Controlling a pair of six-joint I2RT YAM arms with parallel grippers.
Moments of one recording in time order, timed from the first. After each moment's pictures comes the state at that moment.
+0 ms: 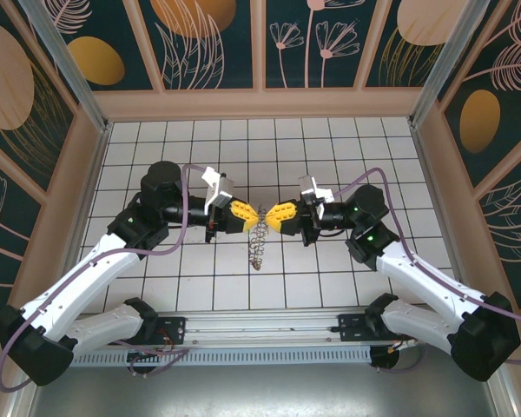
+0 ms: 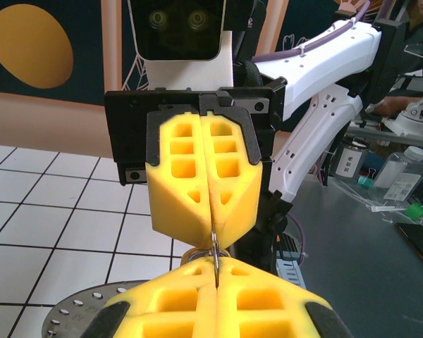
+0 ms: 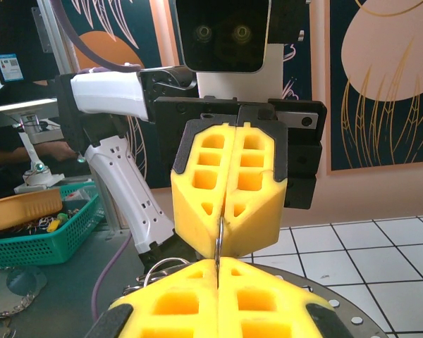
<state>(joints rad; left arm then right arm) -0.63 1.05 0.98 -0.15 1.01 0.00 0.65 1.00 0.66 0.59 -1.02 0.31</state>
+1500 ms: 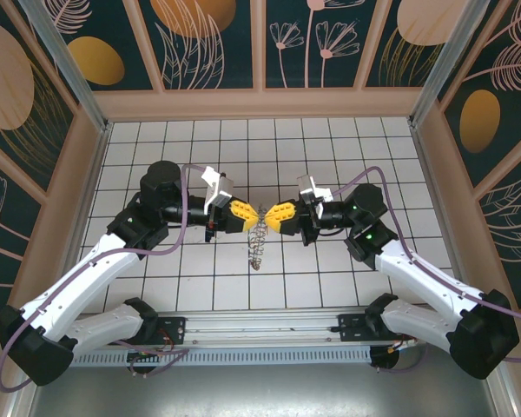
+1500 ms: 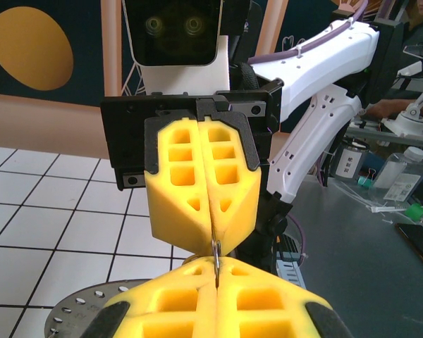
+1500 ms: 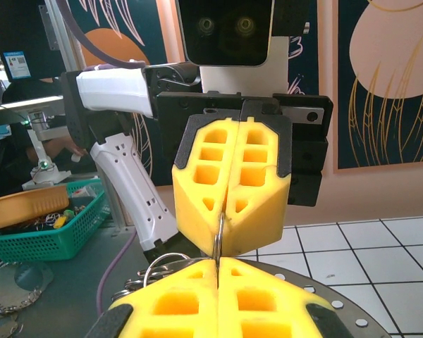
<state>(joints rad) -0.63 1.05 0.98 -0.15 1.01 0.00 0.65 1.02 0.67 0.60 -1.05 0.31</state>
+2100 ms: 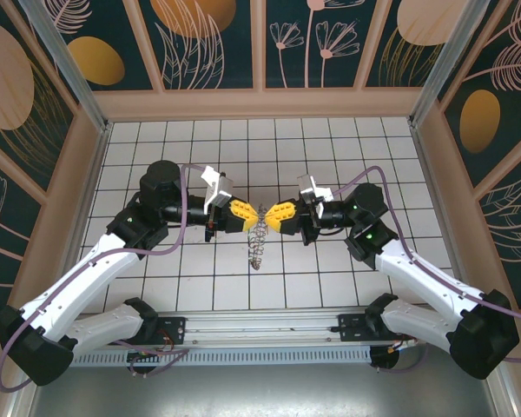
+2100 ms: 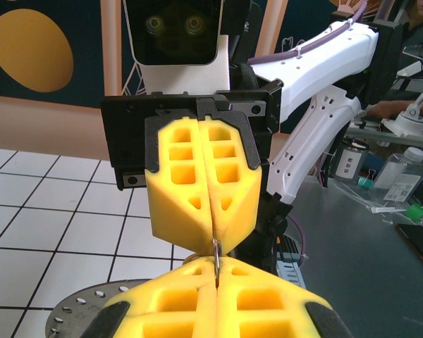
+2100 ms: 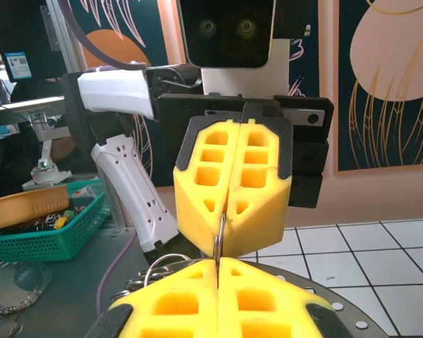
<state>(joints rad) -0.63 1.05 0.98 -0.15 1.01 0.00 0.65 1.02 0.67 0.60 -1.05 0.31</state>
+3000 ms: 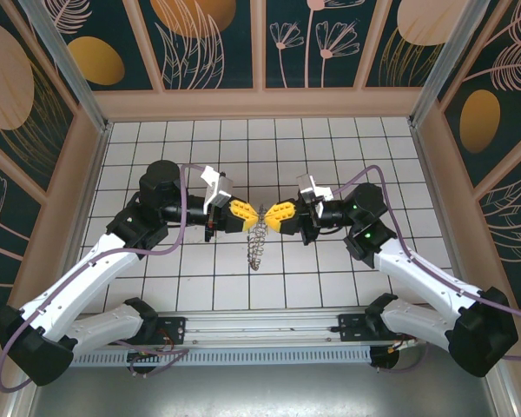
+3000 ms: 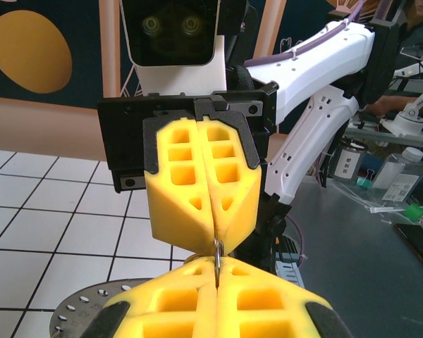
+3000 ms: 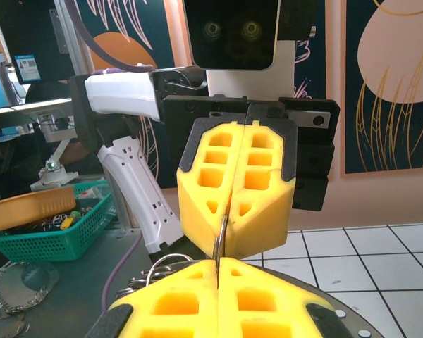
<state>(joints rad) -0.63 1.05 0.99 -0.15 1.01 0.00 0.65 1.04 0.67 0.64 -1.07 0.34</state>
